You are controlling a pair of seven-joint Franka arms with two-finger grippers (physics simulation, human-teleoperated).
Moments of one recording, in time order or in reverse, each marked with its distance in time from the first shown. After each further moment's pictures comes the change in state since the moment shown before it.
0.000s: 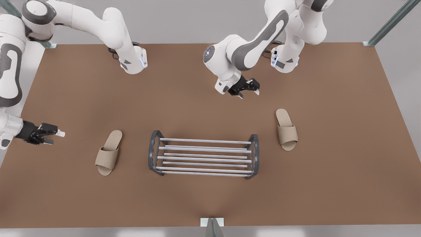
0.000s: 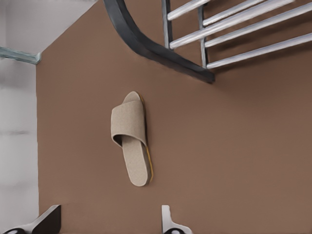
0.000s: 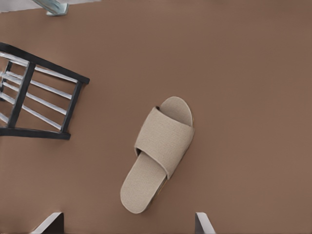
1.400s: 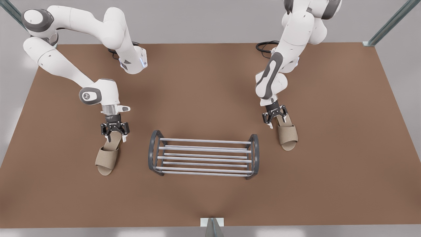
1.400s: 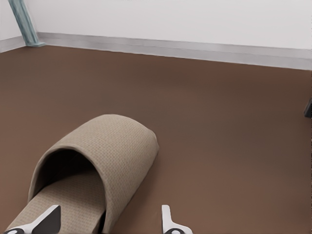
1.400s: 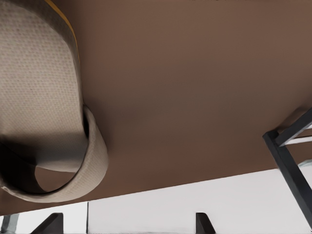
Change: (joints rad) left arm 0.056 0.148 0.362 -0.661 1.463 0.809 -1.915; right arm -0.097 0.109 -0.210 -0.898 -2.185 0.694 -1.020
